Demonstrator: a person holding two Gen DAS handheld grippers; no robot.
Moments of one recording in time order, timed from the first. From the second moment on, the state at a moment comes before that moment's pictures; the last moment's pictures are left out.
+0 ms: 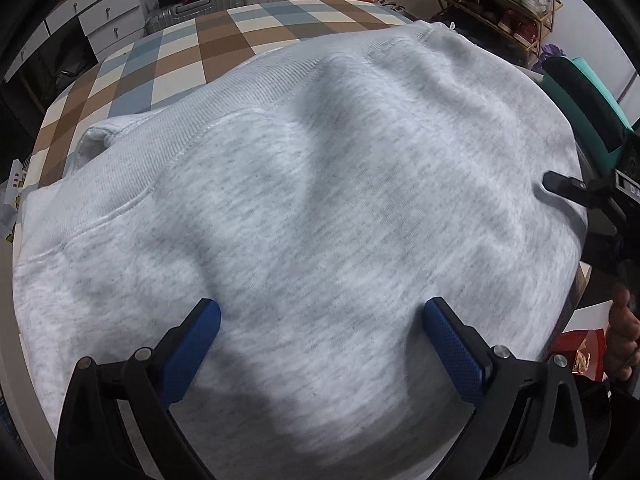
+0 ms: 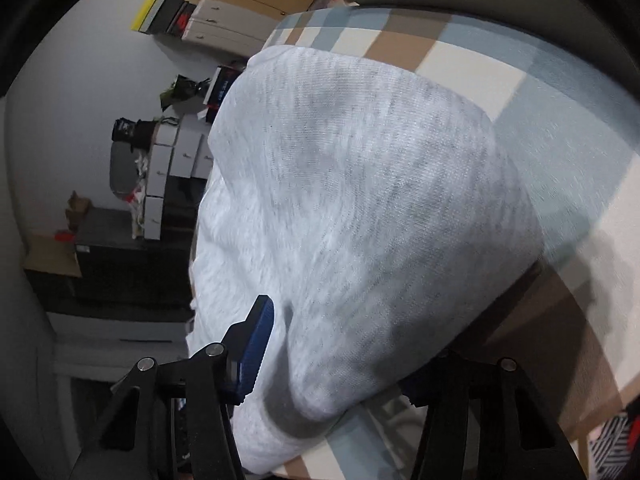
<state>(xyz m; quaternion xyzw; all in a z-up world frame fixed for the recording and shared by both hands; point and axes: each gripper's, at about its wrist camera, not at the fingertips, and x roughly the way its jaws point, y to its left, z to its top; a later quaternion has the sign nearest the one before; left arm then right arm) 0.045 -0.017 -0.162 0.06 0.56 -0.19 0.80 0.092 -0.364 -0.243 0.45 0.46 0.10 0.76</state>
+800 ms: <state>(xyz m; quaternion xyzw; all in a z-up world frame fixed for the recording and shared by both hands) 0.062 -0.156 -0.159 0.19 0.51 -0.34 0.77 0.041 -0.325 -0.133 0.05 0.26 0.08 0.96</state>
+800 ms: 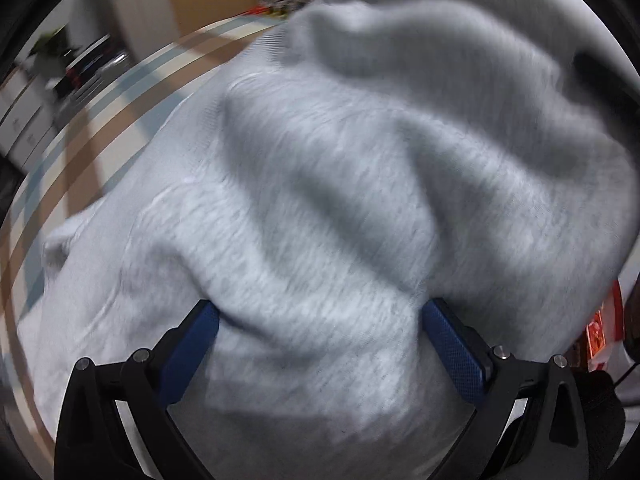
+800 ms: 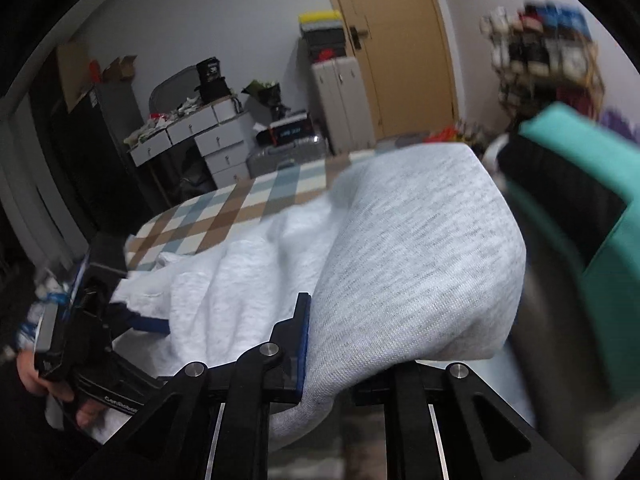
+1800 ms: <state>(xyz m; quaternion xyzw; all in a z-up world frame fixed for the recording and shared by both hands) 0.062 0.050 -0.062 -0.03 0.45 -0.30 0.84 -0.062 -0.088 -0.208 -0.49 0.29 0.31 0.76</state>
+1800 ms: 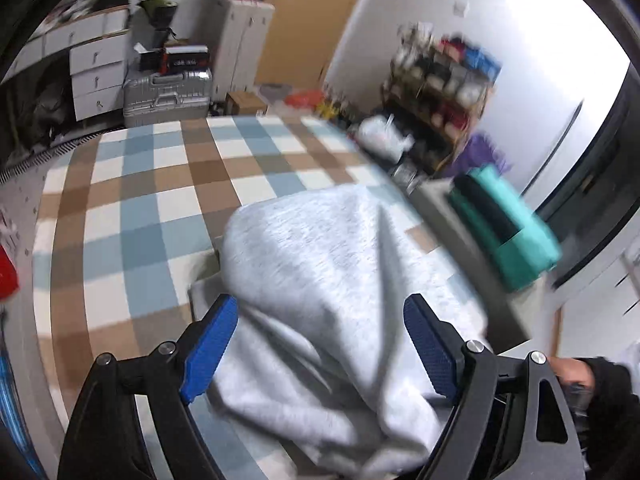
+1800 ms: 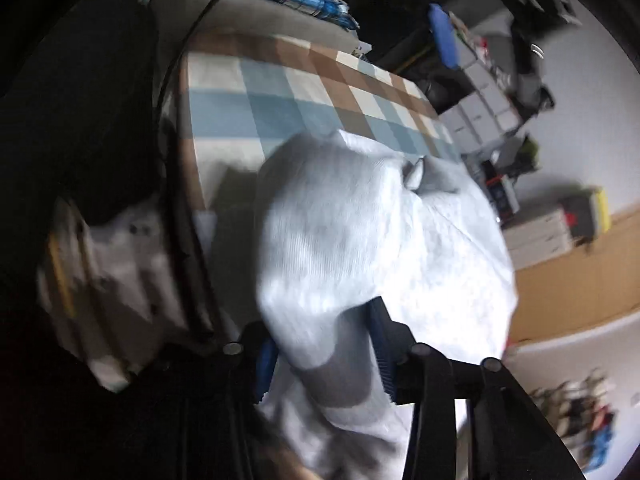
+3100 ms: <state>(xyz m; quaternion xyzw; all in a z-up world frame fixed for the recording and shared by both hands) 0.092 0.060 -0.130 -0.09 0.60 -0.28 0.74 0.057 -0.238 -0.204 0.12 0.52 0.33 0.78</state>
